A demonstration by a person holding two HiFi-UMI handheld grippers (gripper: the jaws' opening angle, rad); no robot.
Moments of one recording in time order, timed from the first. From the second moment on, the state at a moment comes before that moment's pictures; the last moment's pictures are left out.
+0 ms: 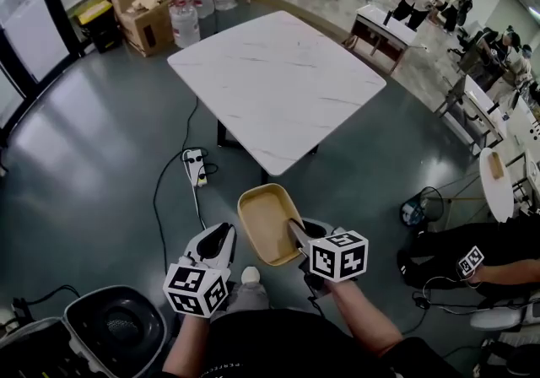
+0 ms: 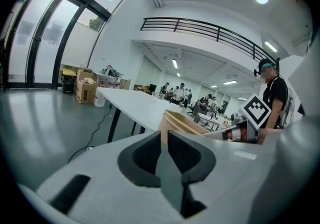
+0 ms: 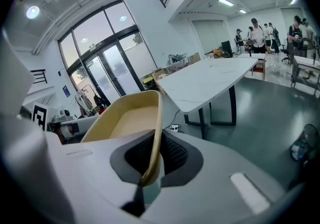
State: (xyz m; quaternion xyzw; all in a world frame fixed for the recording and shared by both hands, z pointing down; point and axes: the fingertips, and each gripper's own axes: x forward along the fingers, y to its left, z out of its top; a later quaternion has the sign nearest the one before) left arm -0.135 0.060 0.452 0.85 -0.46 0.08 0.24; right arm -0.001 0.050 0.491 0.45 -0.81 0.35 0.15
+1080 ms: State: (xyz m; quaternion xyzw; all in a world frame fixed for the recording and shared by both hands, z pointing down) left arm -0.167 -0.040 0.444 0.87 -0.42 0.06 0.24; right arm -0.035 -0.064 0.494 0.46 -0.80 0.33 0.16
